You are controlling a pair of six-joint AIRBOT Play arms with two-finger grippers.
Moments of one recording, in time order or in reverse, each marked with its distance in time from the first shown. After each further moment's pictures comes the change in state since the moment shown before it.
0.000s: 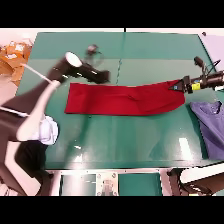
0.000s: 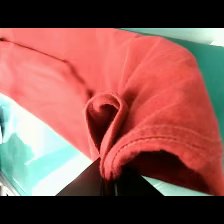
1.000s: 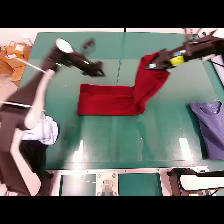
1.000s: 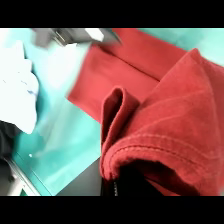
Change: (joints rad) left arm 0.241 -0.085 0.370 0.035 -0.428 -0.050; right arm 0.488 0.130 0.252 -0.050 -0.091 0.304
